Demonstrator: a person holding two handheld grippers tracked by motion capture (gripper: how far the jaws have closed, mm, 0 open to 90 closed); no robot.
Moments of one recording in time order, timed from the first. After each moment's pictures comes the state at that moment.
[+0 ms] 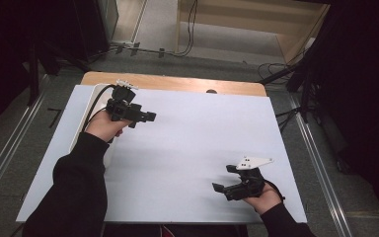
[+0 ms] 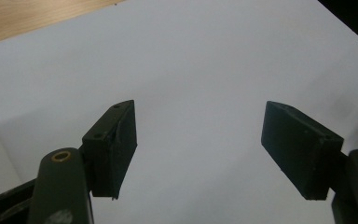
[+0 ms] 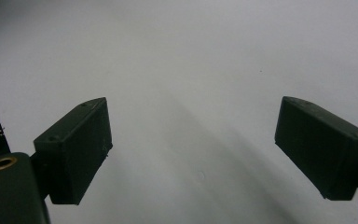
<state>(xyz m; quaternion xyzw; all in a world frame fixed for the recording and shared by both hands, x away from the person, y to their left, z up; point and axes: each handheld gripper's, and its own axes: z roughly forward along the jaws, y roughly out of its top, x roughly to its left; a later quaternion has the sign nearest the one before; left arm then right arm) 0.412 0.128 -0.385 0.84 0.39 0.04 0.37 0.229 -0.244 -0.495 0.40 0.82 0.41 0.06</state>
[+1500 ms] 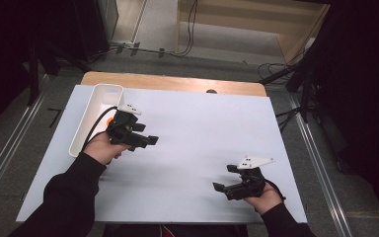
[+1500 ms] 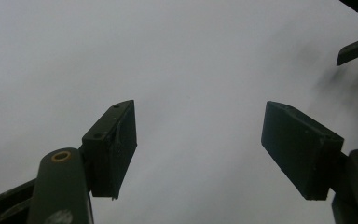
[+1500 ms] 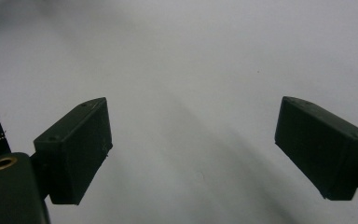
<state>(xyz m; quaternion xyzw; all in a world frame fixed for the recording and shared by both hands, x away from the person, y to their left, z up) 0.360 0.131 -0.409 0.87 0.33 0.03 0.37 0.229 -0.245 -0.494 0.40 0.82 0.41 0.06</state>
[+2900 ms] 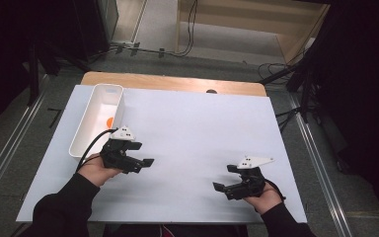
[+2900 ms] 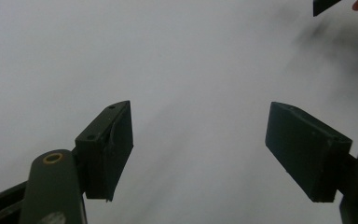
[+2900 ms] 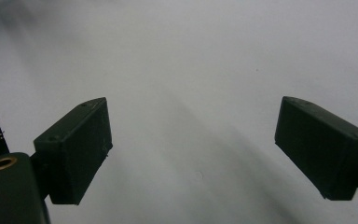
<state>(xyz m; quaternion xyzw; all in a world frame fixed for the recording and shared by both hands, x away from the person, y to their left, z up) 0.310 0.147 -0.442 0.87 0.29 0.04 0.39 0.230 -0.246 -0.494 0.40 0.82 0.41 0.06</state>
